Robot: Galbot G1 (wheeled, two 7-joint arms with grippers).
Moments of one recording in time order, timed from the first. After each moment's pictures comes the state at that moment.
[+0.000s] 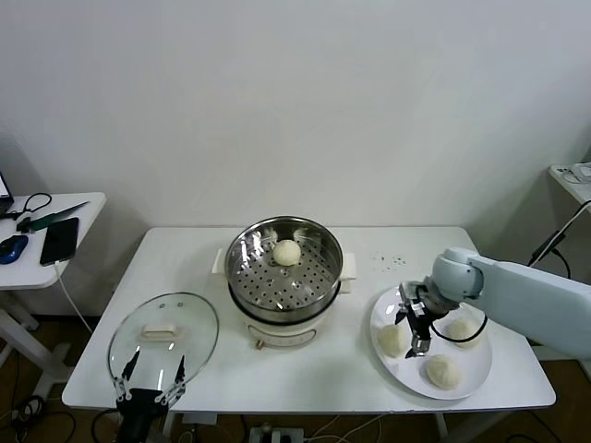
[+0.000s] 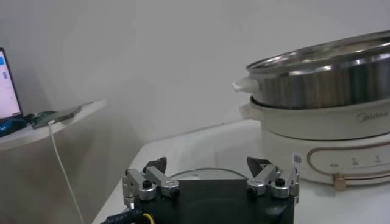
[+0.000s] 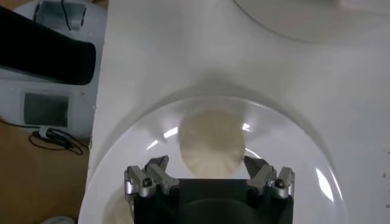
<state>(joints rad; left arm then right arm) 1.81 -1.53 -0.74 -2.03 0.09 -0.09 0.09 0.15 0.67 -1.18 1.43 0.21 -0.40 -0.98</state>
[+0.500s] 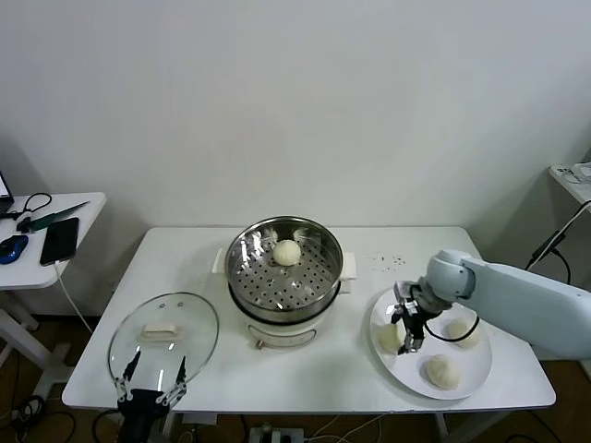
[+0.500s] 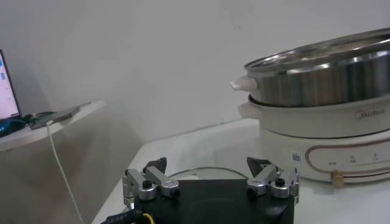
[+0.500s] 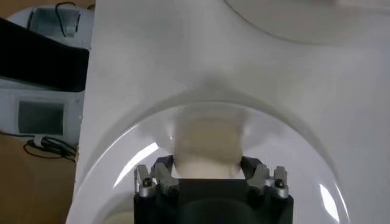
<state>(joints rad) 1.81 -1.53 -0.74 -2.03 0.10 -0.10 0.09 0.11 0.69 -1.14 1.38 0.21 -0.40 -0.98</state>
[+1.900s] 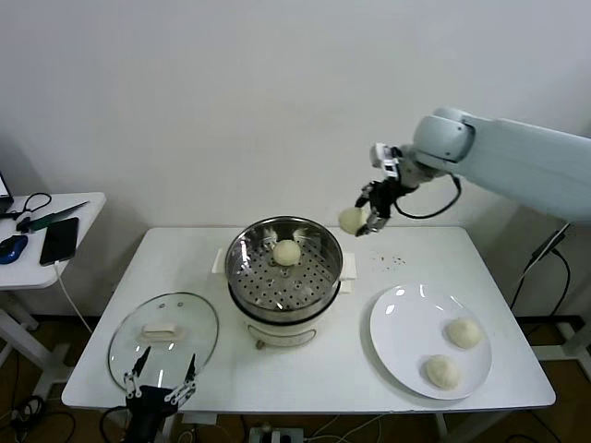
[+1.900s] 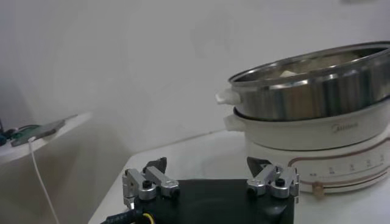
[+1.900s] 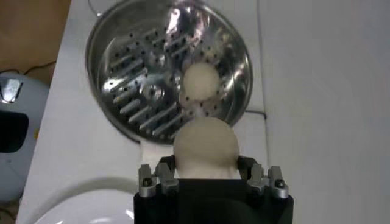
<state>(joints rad) 1.83 -1.52 -0.70 -2.07 0.11 -0.10 0.10 0.80 0.96 -1.45 1.28 0.73 -0.41 -0.95</state>
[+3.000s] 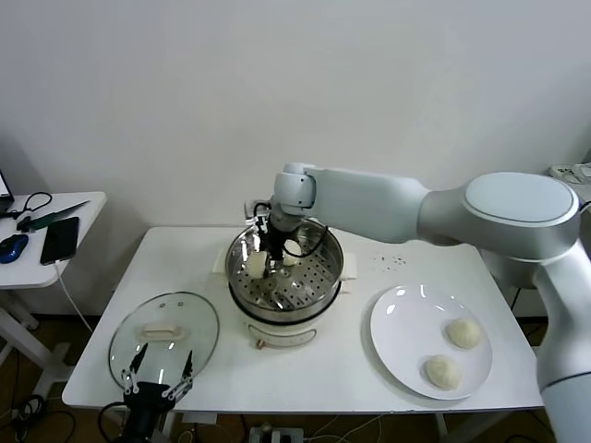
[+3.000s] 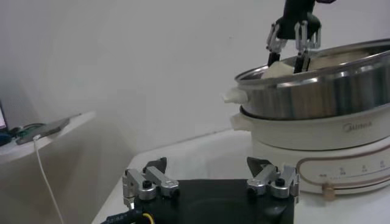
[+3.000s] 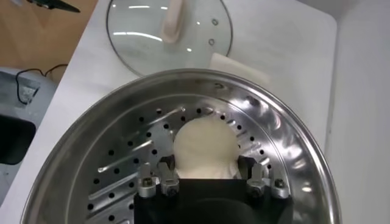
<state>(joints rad) 1.80 -1.52 -0.72 -2.06 0.11 -0.09 0.11 0.54 1.44 -1.41 1.02 0.67 -0.43 -0.89</state>
